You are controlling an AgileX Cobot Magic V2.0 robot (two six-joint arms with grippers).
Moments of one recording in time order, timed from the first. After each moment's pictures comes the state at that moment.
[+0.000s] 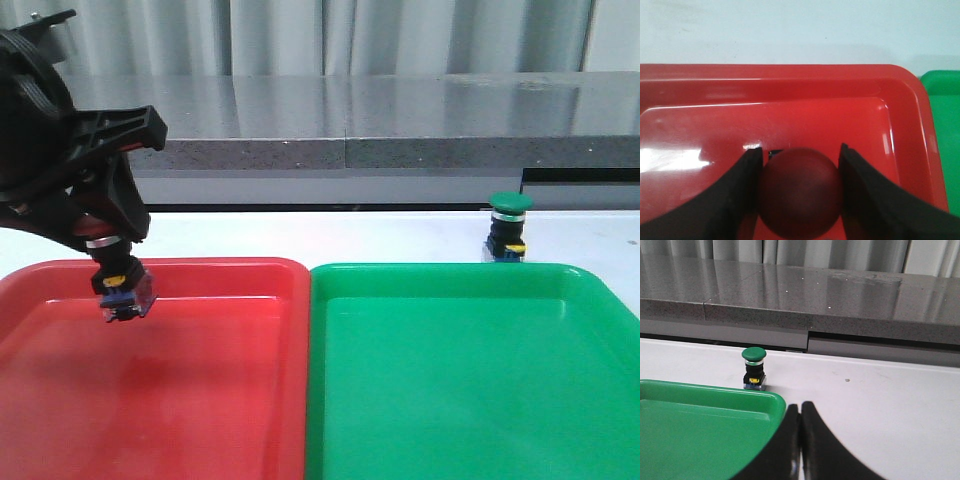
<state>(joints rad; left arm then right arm) -0.39 1.55 -0.89 -0.24 0.39 -0.17 0.01 -0.01 0.03 0.08 0.11 -0.12</state>
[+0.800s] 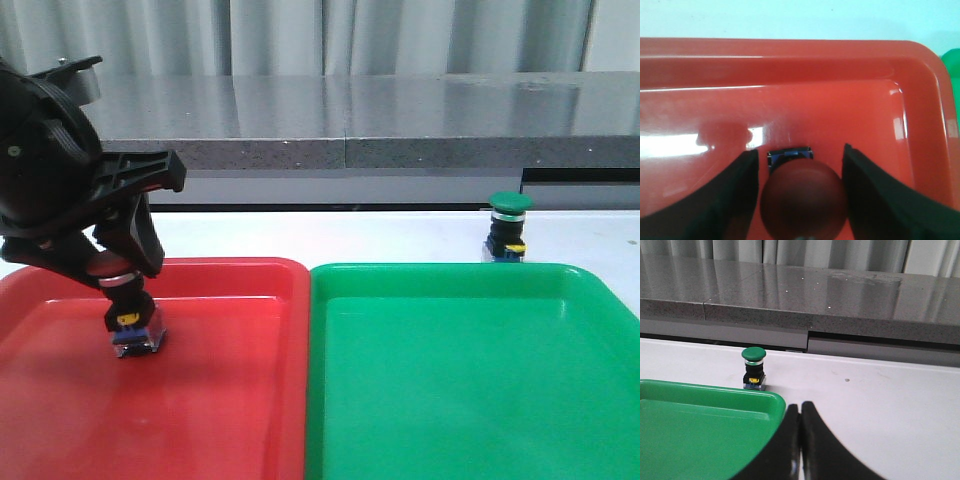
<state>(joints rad) -0.41 1.62 -0.89 -0.25 0.37 -0.17 0.01 -0.01 0.03 0.08 0.11 -0.12</state>
